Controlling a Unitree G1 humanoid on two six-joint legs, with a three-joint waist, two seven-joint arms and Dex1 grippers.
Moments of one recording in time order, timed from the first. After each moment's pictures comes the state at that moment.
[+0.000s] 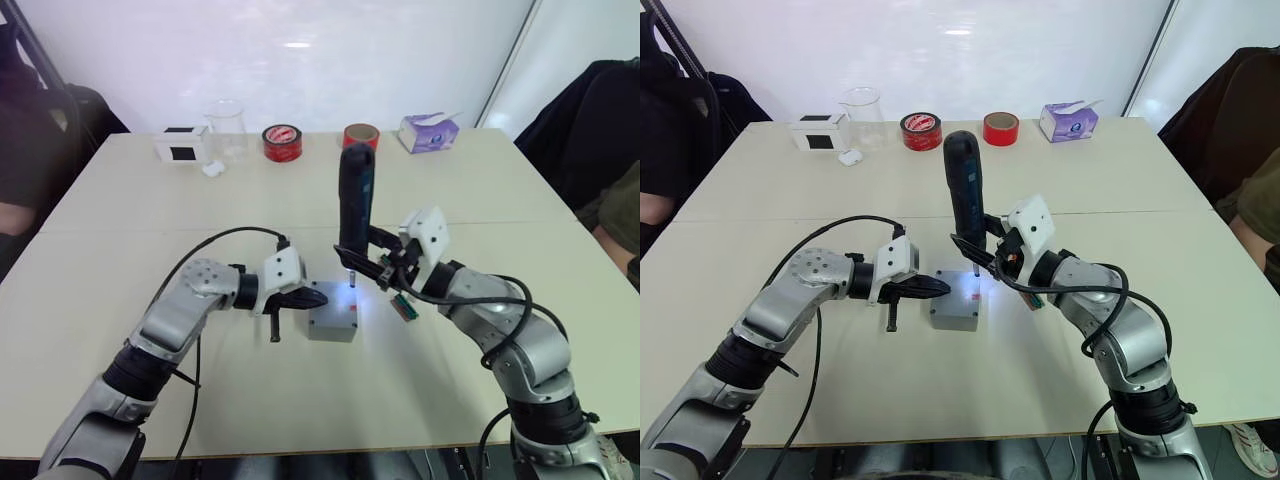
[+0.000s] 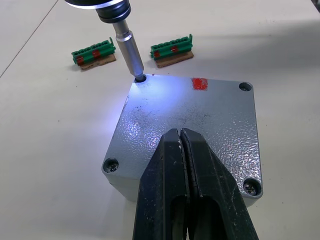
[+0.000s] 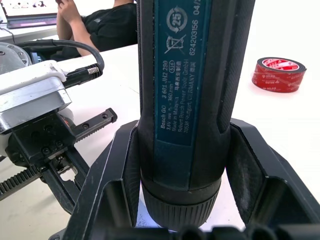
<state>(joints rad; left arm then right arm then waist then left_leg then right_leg) -0.48 0.57 -0.33 -0.12 -0.22 0.41 -1.08 -0.31 -0.43 0.07 -0.50 0.47 0.64 0.53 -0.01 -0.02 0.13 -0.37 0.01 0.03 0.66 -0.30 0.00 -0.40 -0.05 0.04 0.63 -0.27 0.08</state>
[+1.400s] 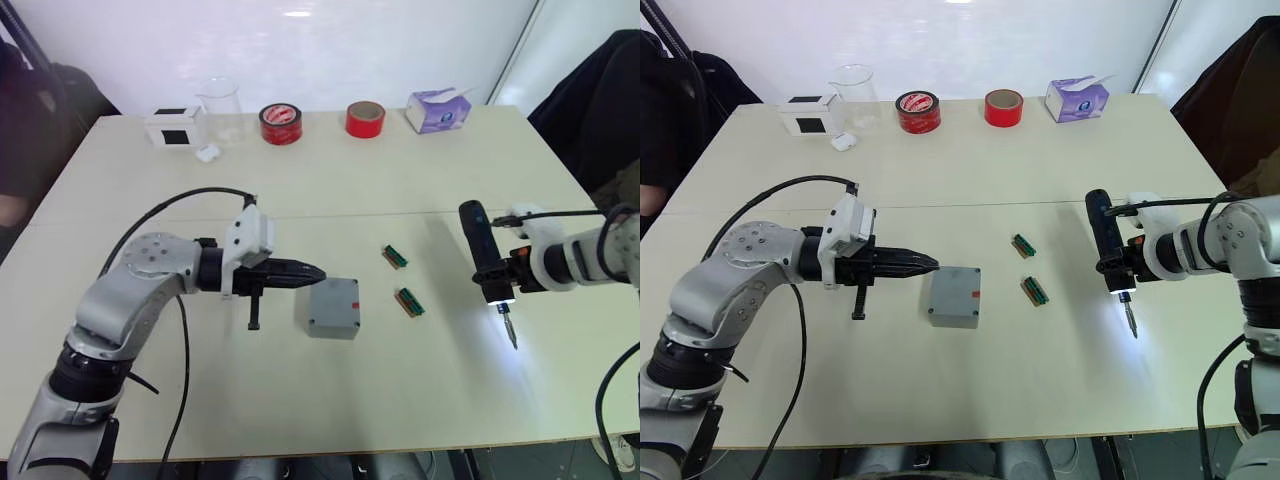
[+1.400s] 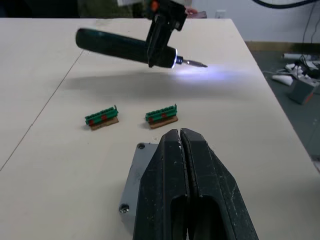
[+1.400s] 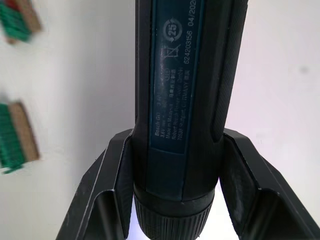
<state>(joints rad) -0.50 0.69 -0.09 -0.41 -0.56 0.60 -1.11 -0.75 -1.01 0.05 0.11 0.78 1.60 0.36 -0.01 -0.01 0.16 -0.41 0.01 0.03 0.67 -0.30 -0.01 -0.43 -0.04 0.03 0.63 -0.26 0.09</state>
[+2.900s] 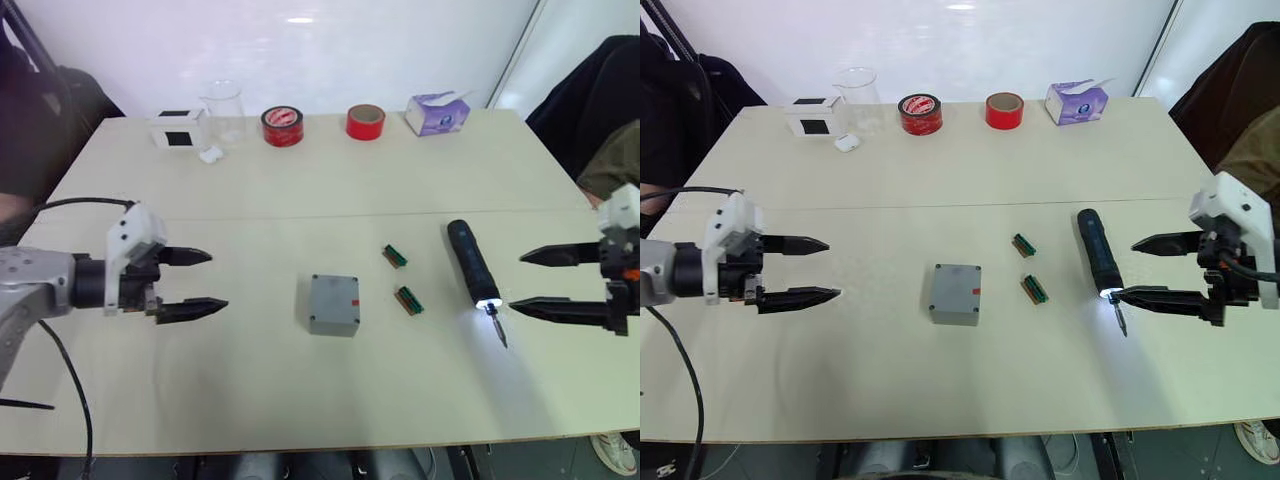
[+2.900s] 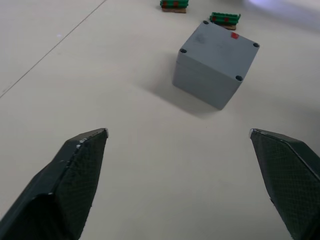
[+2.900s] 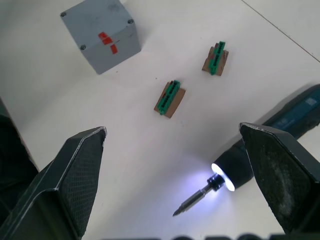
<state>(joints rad) -0.15 1.10 0.33 -0.40 -0.70 0.80 -1.14 0.00 -1.31 -0.64 -0.39 0.65 0.96 1.33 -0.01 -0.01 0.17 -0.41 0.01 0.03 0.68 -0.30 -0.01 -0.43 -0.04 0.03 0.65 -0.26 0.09</state>
